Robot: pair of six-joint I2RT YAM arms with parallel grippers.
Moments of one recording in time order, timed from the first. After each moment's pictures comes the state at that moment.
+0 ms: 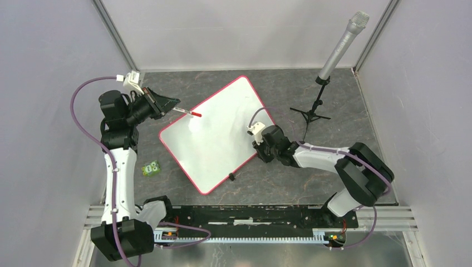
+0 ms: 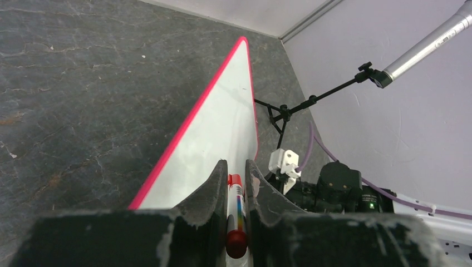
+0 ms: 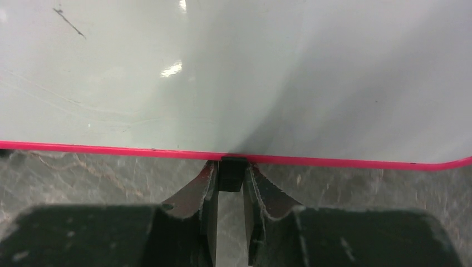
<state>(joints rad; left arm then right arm) 0.22 1.01 1.04 -0.27 0.82 -0.53 0.75 1.59 0.74 0.03 -0.02 -0.04</state>
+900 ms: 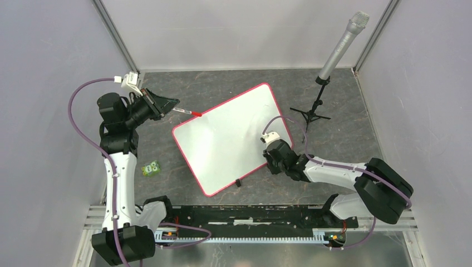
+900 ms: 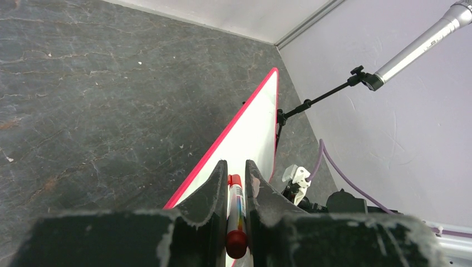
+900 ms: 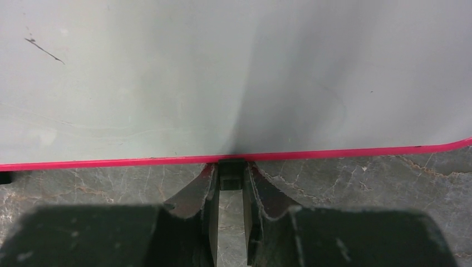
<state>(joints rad) 0.22 0.96 1.03 -0.26 0.81 -0.55 0.85 1.36 0.54 -0.07 0.20 0.29</state>
